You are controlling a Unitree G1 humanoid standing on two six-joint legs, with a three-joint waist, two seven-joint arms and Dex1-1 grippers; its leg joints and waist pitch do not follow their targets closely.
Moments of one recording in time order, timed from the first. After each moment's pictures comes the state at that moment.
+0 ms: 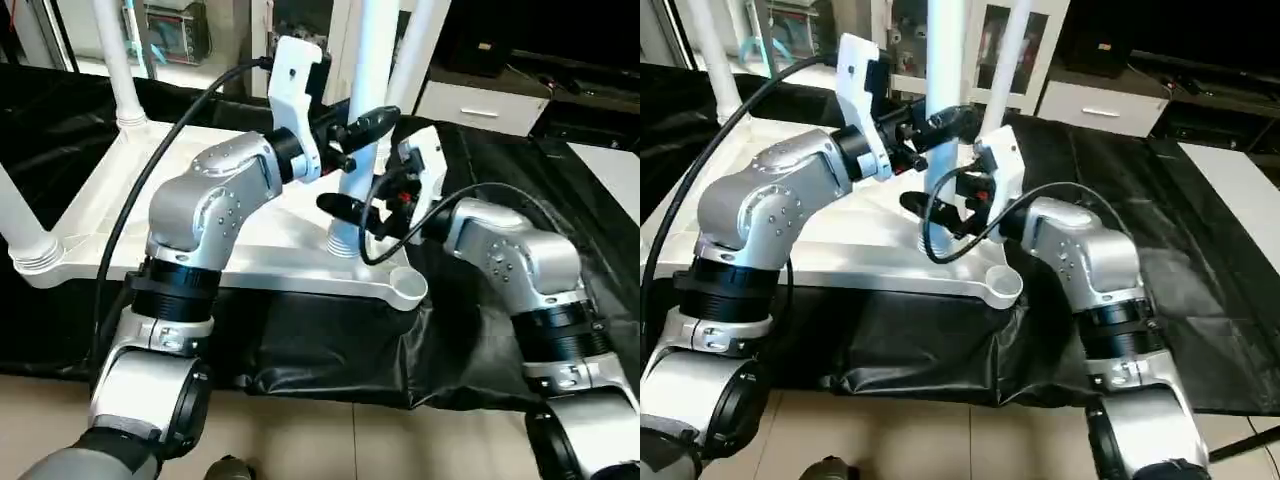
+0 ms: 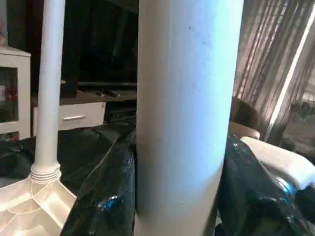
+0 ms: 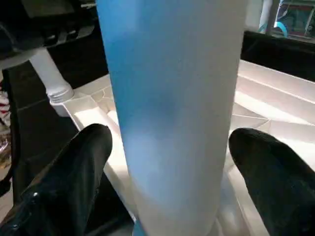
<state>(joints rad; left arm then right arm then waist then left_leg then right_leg) -0.90 0.15 -0.02 0.17 -0.43 0.64 -0.56 -0.72 -0.25 0.05 0.24 0.44 0.67 0.73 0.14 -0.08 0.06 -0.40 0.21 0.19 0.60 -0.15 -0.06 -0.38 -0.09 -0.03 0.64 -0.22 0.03</state>
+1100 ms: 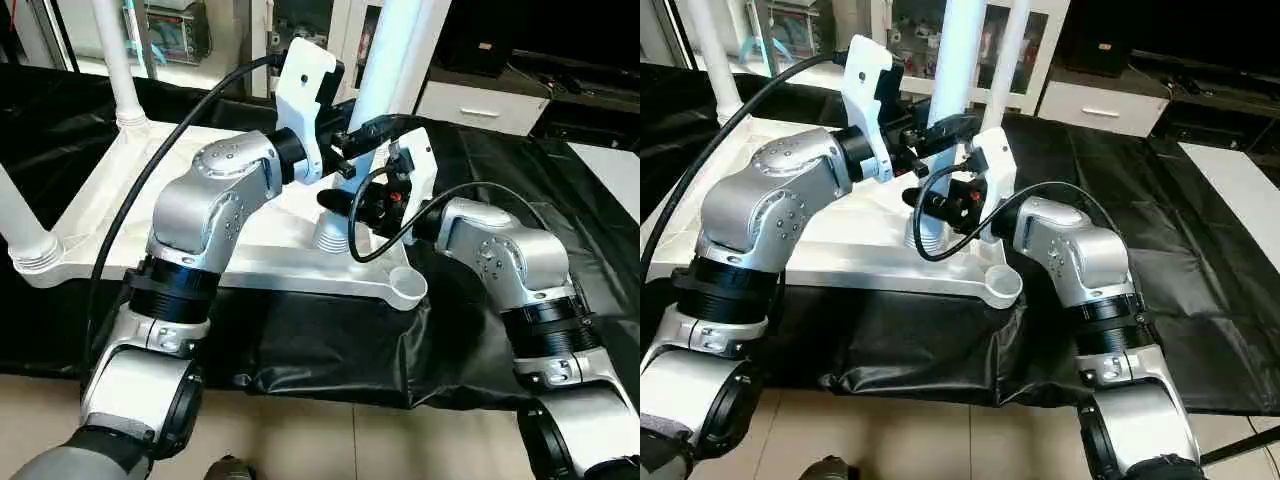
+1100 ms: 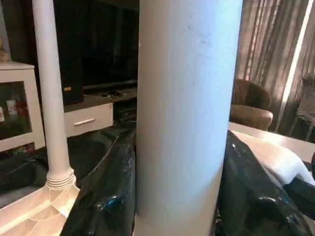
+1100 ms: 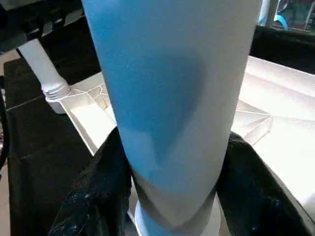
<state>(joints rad) -0.90 0.19 -0.08 0.17 -0.36 0.57 -0.60 -0.74 -0.24 0.07 0.28 0.42 0.66 0.72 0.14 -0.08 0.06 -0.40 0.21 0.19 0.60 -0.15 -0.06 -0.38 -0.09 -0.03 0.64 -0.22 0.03</state>
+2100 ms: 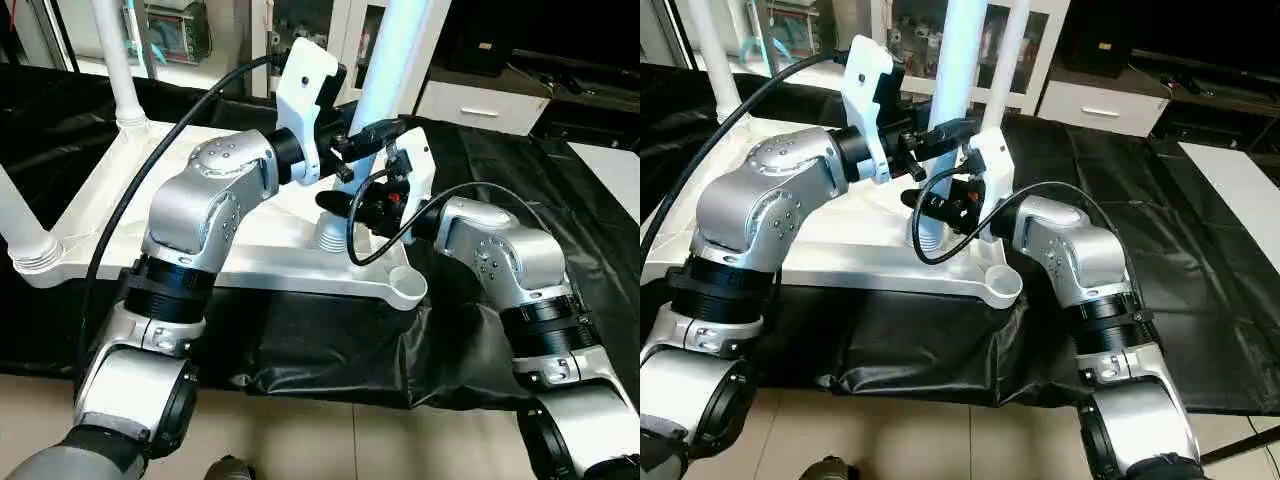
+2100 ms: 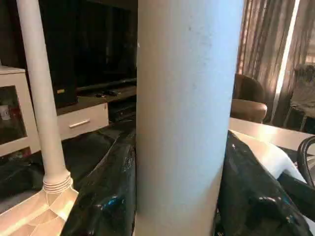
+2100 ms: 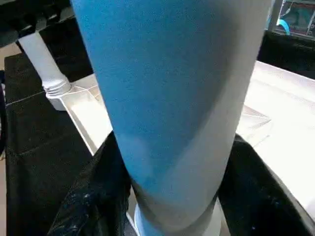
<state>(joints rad) -0.90 0.21 -0.09 0.16 -0.35 0.56 -0.65 -0.75 -0.24 0.08 0.30 0.40 0.62 0.74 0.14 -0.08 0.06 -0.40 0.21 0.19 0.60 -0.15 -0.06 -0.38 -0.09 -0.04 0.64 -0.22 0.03</state>
